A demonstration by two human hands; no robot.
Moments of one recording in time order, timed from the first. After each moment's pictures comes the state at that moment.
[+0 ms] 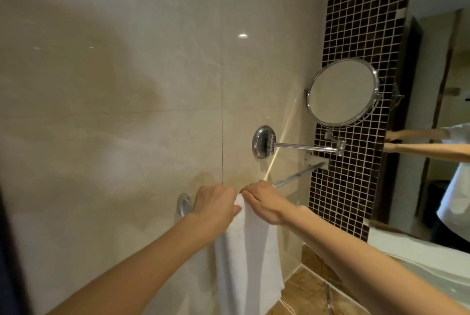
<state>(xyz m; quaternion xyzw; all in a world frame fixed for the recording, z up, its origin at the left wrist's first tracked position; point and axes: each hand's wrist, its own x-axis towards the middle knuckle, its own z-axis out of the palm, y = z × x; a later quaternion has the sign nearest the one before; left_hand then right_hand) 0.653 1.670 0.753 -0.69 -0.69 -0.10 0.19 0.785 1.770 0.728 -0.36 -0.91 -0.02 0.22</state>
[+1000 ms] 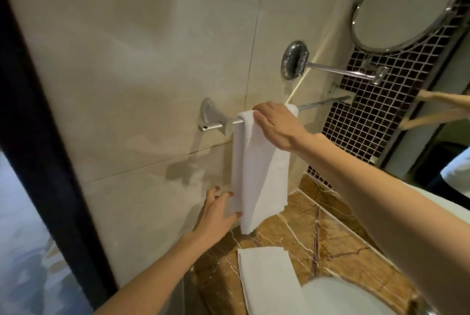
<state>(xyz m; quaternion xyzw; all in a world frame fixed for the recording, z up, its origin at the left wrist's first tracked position) 0.637 1.612 0.515 -0.59 -0.70 -0.35 -0.19 0.771 1.728 0.720 -0.36 -0.90 -0.05 0.22</state>
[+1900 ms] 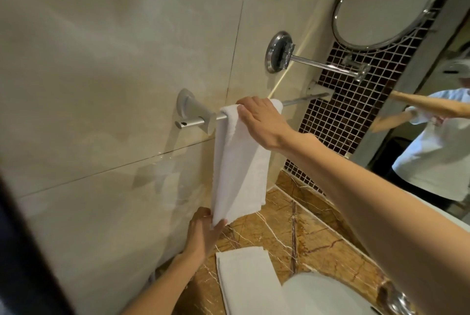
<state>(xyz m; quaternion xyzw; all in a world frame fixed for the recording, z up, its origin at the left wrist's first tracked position) 0.655 1.658 0.429 -0.46 -0.68 -0.47 -0.31 0.765 1.721 0.719 -0.39 -0.89 -0.01 0.22</state>
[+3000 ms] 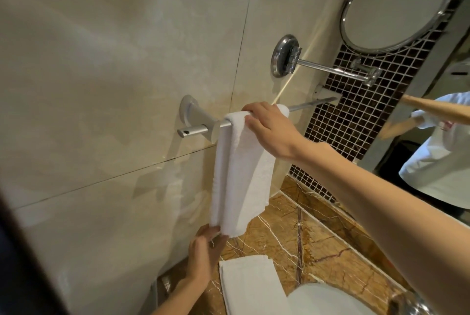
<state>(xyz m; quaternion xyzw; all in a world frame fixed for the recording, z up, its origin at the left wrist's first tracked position) 0.660 1.648 0.394 -0.51 -0.65 -0.51 -0.23 0.771 1.718 0.723 -0.38 -0.89 0.02 0.24</state>
